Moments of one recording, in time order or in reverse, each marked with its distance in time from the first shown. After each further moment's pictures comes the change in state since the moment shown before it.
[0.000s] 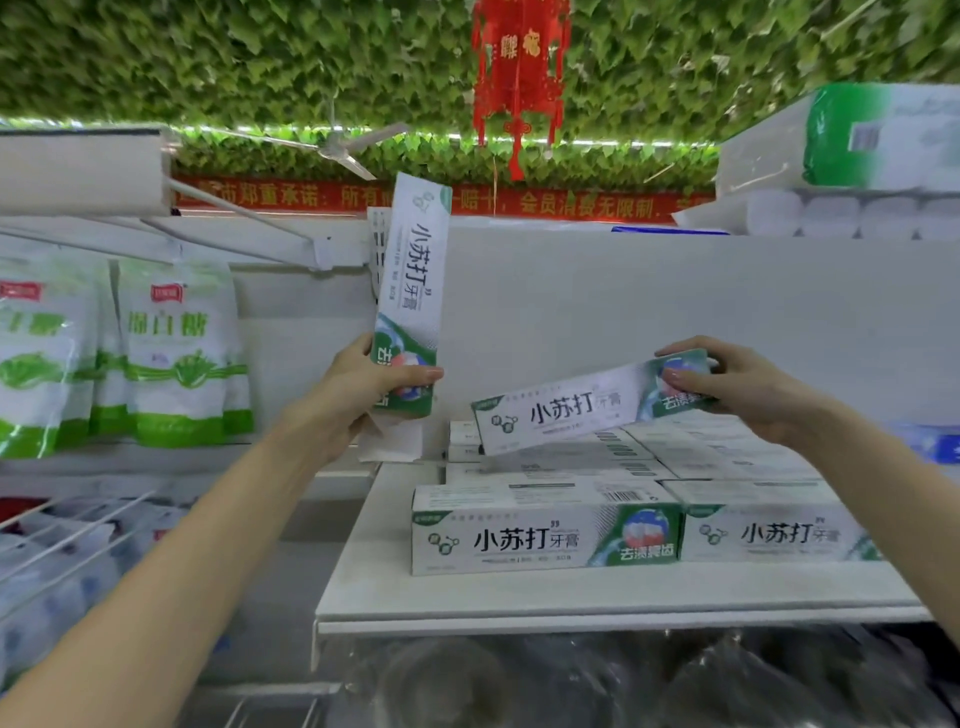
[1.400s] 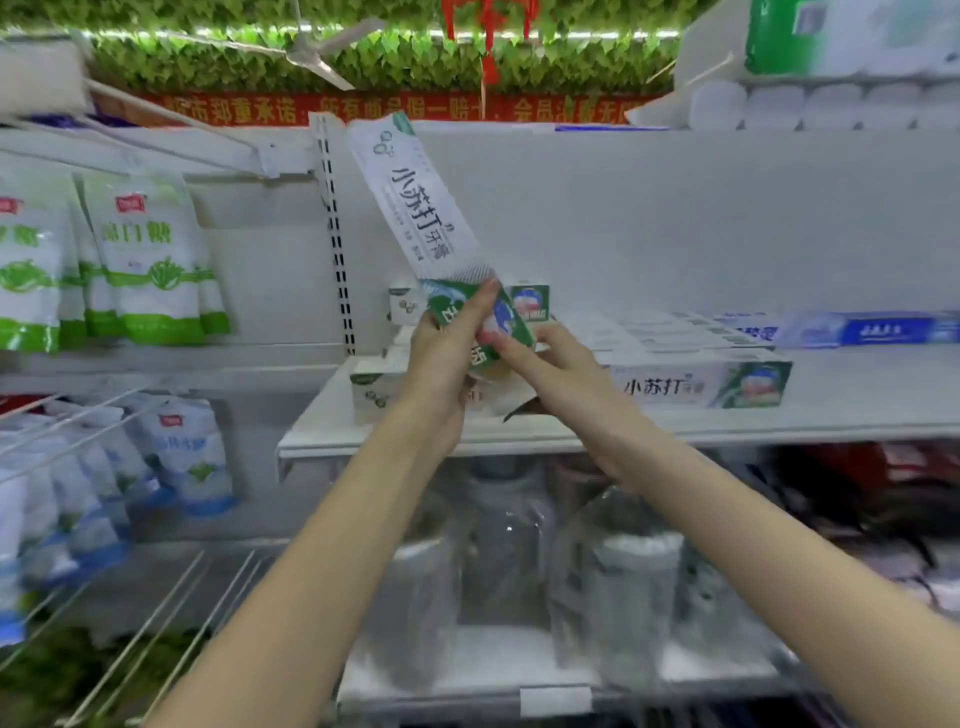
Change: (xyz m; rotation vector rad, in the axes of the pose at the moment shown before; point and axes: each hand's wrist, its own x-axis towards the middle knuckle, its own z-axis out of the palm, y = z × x) left_hand -0.133 -0.012 0.154 -0.436 0.078 -0.032; right_hand -0.158 -0.026 0.096 0.262 -0.086 -0.022
